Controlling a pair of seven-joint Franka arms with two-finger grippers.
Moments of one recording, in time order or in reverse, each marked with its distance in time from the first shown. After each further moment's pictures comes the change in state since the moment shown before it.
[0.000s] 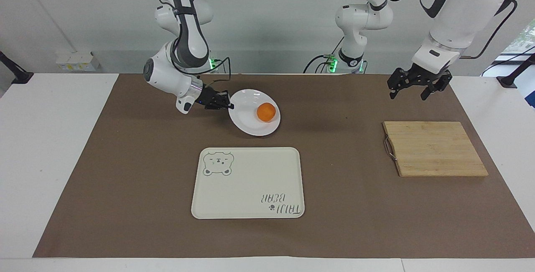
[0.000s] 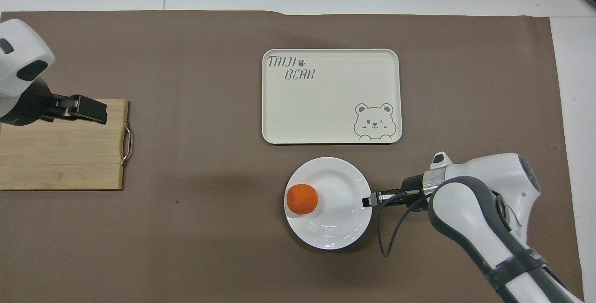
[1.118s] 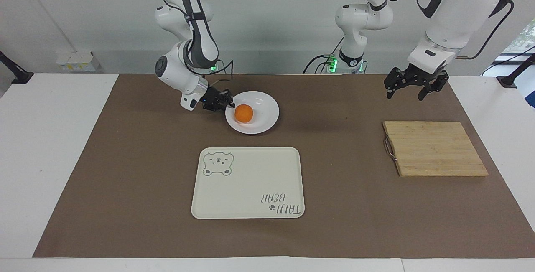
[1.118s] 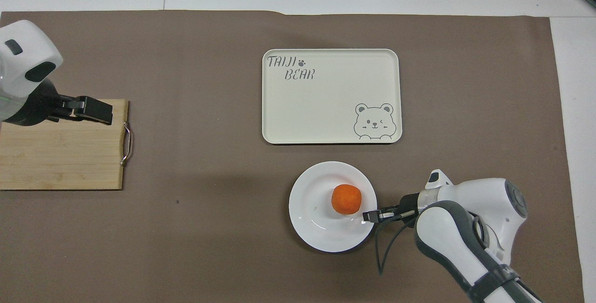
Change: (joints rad) left arm -0.019 0.001 0.005 0.000 0.000 0.000 0.000; right arm 0.088 -0.035 0.009 -0.183 -0.068 0.230 -0.103
